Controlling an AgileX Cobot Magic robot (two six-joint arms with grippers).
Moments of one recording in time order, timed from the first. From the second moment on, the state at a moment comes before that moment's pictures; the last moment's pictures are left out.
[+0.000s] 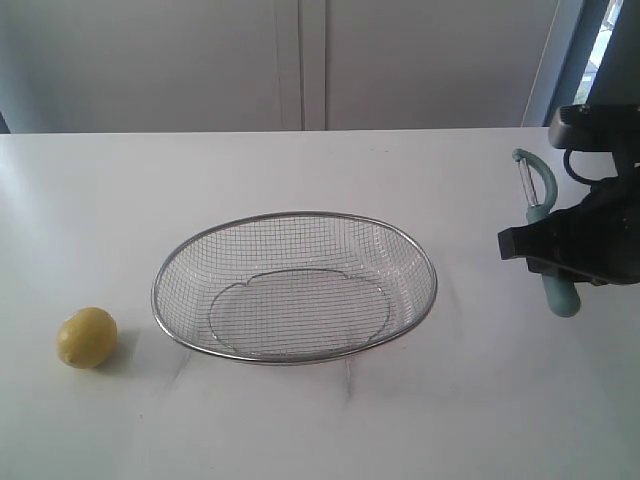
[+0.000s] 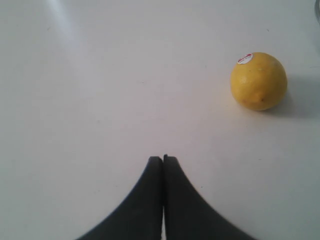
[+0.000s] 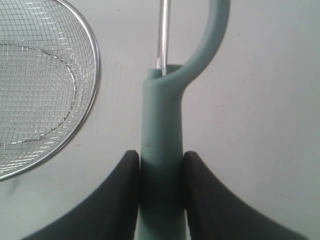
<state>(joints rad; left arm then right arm) 0.05 0.00 0.02 -0.06 0.52 0.13 0.19 1.25 -0.77 0.13 0.54 -0.02</state>
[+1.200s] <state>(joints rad) 0.05 0.00 0.02 -0.06 0.49 0.13 0.19 1.25 -0.77 0.13 0.54 -0.02</state>
